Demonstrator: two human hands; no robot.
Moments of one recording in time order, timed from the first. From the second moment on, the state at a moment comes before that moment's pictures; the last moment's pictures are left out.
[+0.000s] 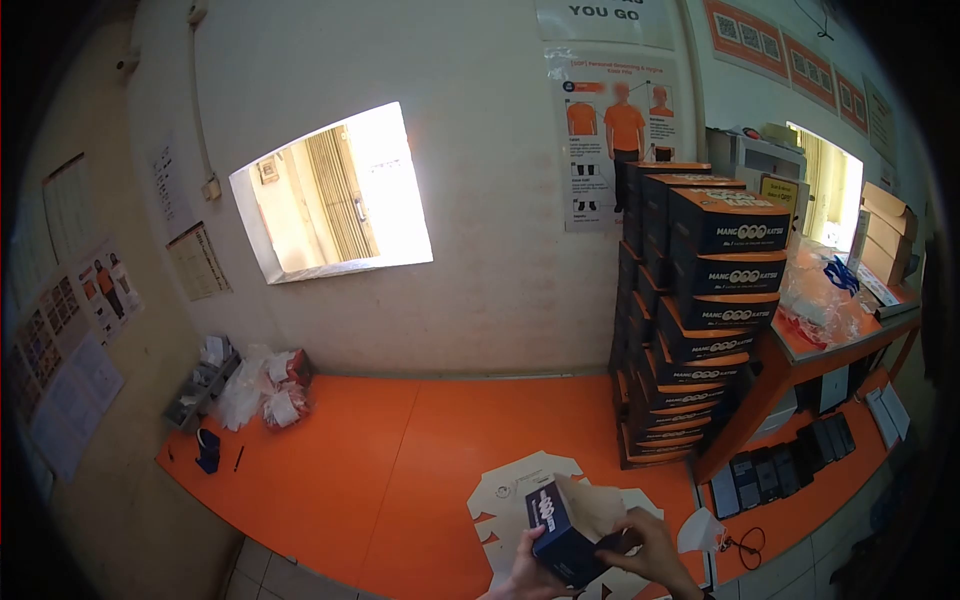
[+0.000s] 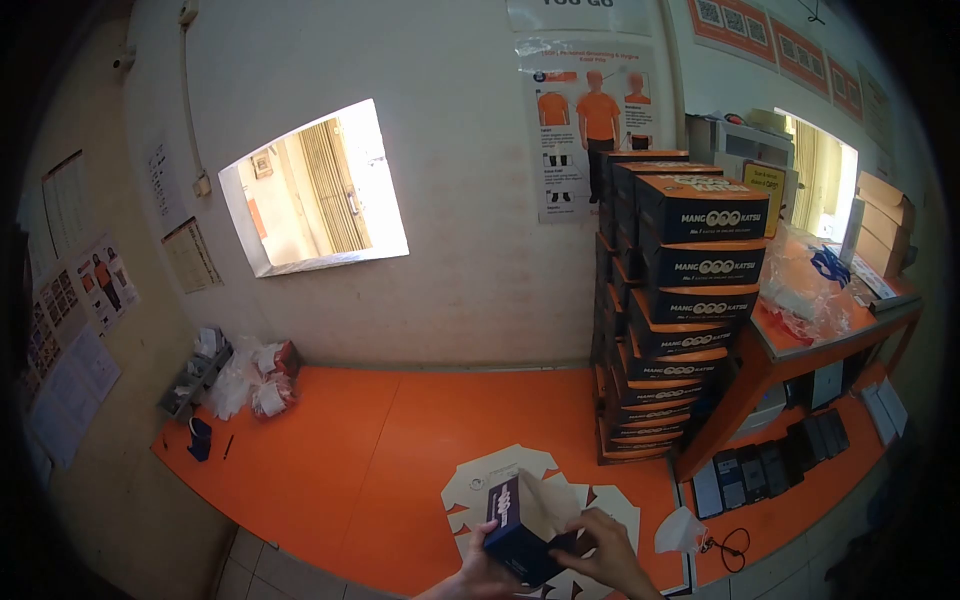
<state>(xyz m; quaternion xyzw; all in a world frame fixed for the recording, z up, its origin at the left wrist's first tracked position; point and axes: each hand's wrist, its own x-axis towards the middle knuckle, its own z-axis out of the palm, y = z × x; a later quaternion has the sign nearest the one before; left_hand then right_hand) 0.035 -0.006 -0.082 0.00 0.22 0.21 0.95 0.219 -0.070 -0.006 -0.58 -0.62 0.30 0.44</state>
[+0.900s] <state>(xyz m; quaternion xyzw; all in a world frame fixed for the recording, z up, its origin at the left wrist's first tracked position) 0.037 -0.036 -0.078 0.82 0.28 0.24 0.44 0.187 -0.091 -0.077 -0.66 -0.49 0.34 0.47</state>
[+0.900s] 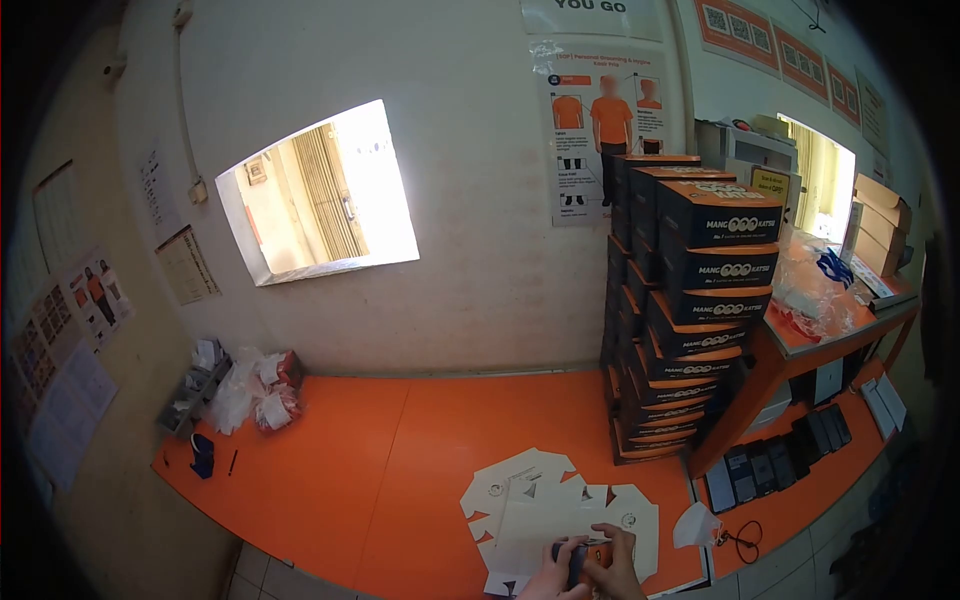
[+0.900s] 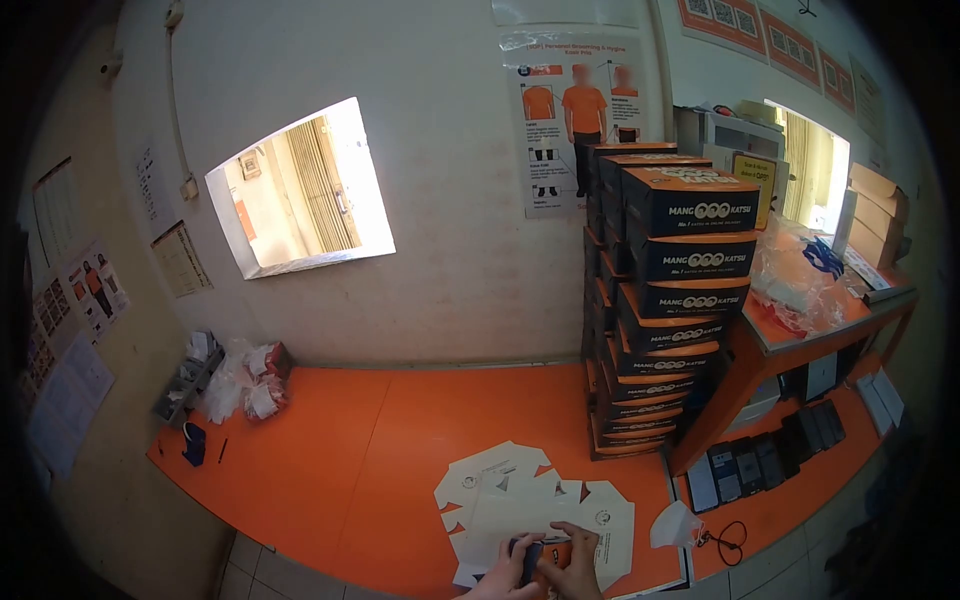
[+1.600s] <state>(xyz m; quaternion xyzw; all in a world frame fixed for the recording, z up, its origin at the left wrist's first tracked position) 0.033 -0.017 -0.109 0.49 0.29 0.45 0.69 0.191 -0.100 -0.057 -0.50 -0.29 0.48 0.65</state>
